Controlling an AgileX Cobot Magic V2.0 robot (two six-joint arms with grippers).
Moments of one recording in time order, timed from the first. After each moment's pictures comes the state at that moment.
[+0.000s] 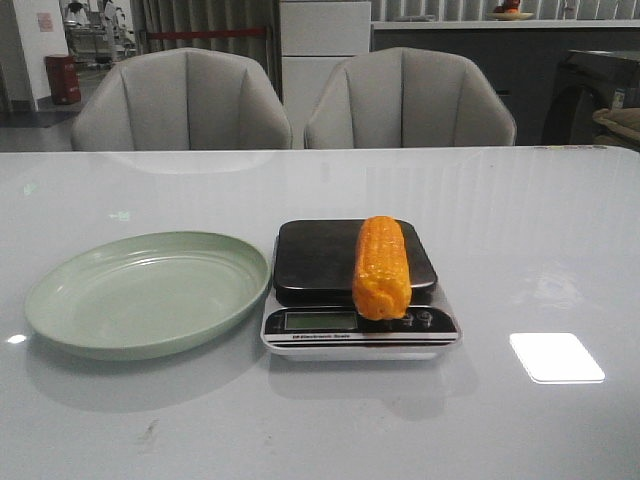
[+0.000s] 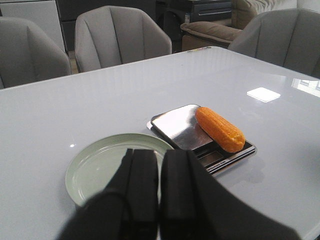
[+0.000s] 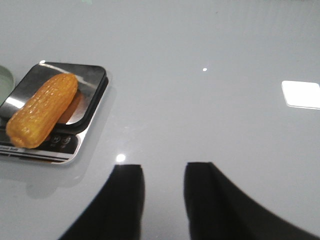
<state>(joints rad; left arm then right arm) -0.54 0.10 -0.34 -0.08 0.45 0.07 0.18 0.41 -0.30 0.02 0.37 0.06</state>
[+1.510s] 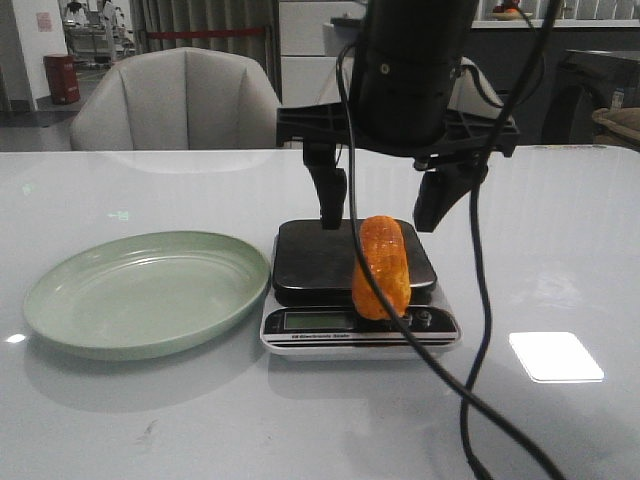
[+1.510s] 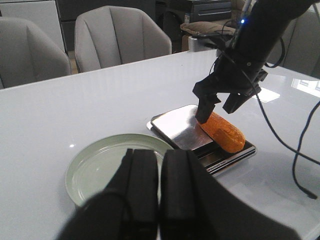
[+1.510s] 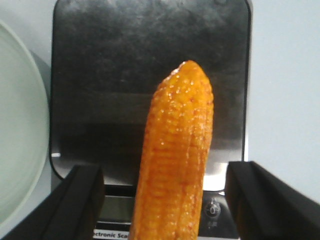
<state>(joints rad) -0.54 0.10 -0.34 -0.08 0.45 0.07 0.60 1.88 -1.43 -0.16 0.81 0.73</state>
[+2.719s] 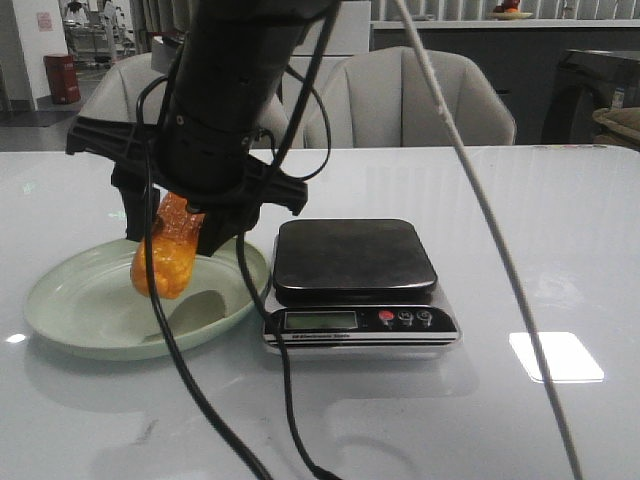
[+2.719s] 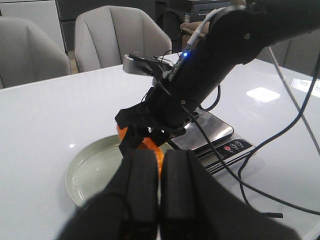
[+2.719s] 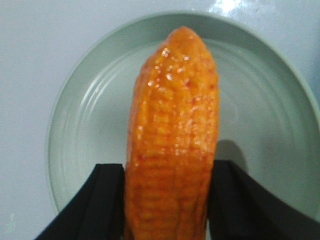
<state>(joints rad) -0.54 0.10 -0.34 -0.08 0.45 0.07 0.79 2.12 -1.66 0.01 0.51 0.74</state>
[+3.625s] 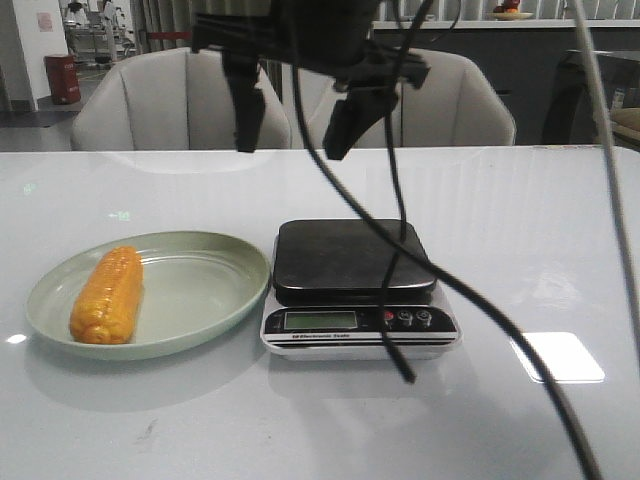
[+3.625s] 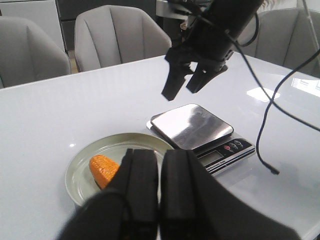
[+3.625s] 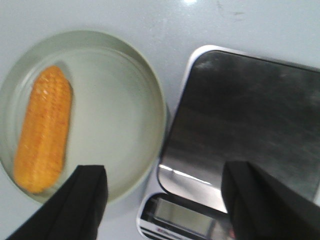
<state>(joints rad) -0.54 0.10 -0.34 -0.08 0.45 0.07 0.61 1.91 -1.70 0.02 0.91 0.38</state>
